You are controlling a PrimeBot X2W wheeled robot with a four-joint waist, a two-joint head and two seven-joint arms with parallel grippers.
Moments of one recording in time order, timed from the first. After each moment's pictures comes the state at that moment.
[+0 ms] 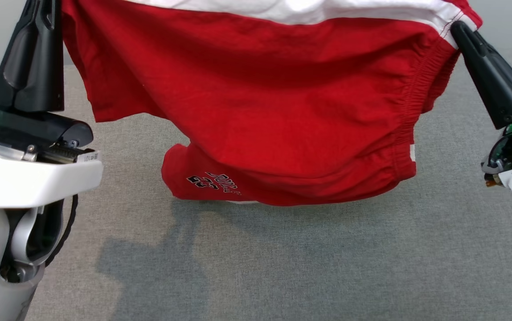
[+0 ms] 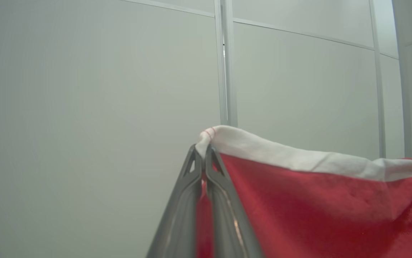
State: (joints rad) left arm -0.52 0.47 -0.27 -0.37 -0.58 0.20 -0.06; right arm -0.56 -0.58 0.37 -0.28 1.22 0.13 -0.01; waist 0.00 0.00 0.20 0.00
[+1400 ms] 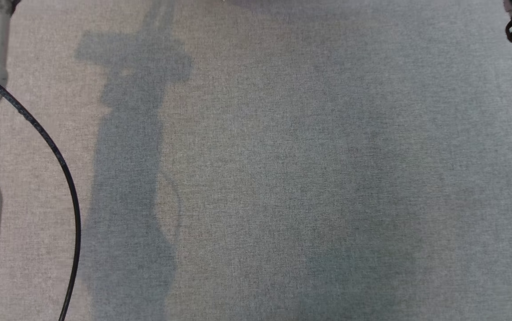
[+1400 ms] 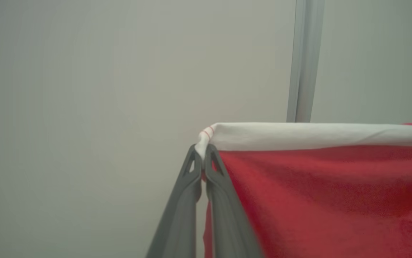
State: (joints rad) left arm -1.55 0.21 -0.42 0.99 -0.53 -0.05 -0.17; right arm -1.51 -0.20 0.58 0.87 0.86 0.13 -0.26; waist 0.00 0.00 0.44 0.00
